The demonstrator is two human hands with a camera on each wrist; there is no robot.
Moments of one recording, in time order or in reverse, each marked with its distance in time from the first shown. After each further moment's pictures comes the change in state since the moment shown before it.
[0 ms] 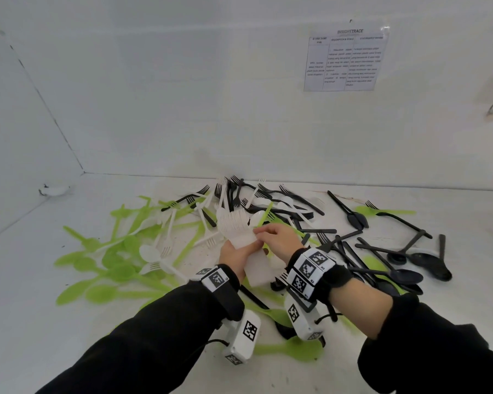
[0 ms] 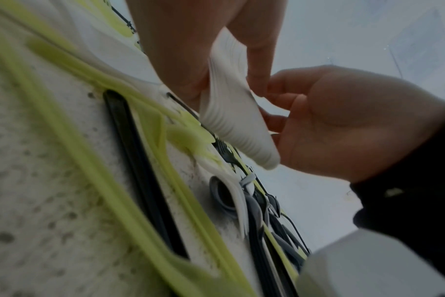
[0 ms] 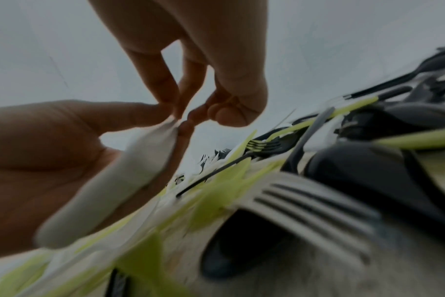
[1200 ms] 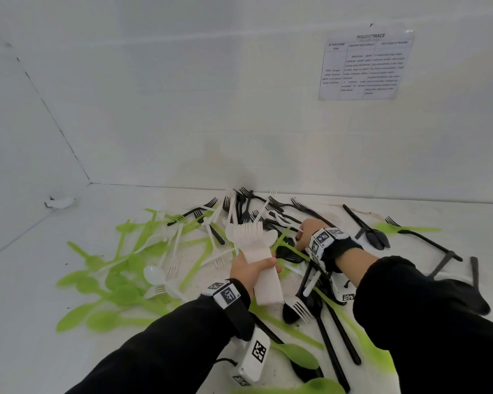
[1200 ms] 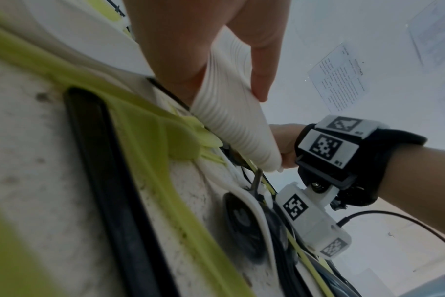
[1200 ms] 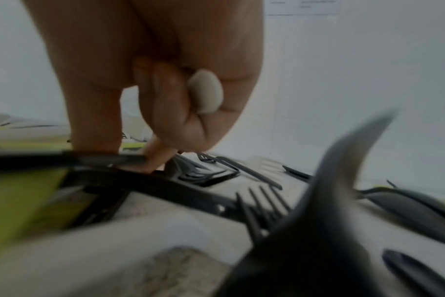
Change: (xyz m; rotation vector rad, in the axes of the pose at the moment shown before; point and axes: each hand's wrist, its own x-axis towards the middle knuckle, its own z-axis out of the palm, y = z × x) left_hand 0.029 0.007 0.002 0.058 -0.004 -0.106; right_hand 0.093 0.000 -0.053 -0.938 -0.089 0.171
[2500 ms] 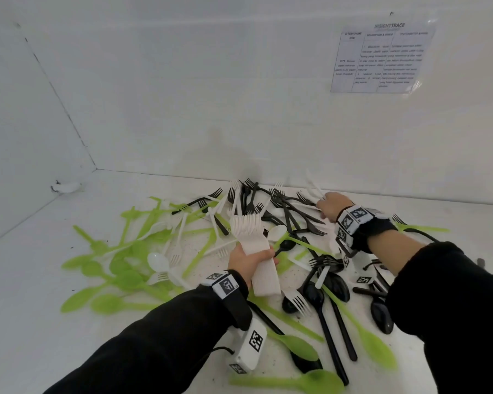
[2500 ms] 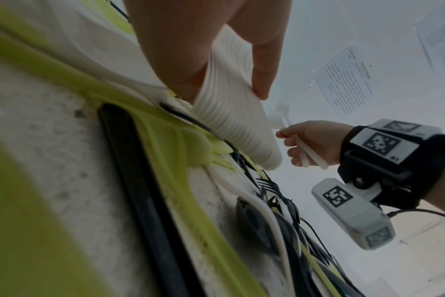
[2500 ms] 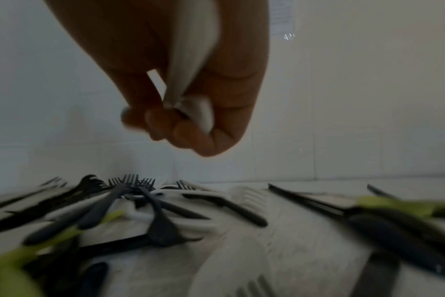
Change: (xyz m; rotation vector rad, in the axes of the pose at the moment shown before) left_hand -0.002 0.003 -0.007 -0.040 0.039 0.001; right_hand 0.006 0.015 -0.044 0.228 0.100 0.053
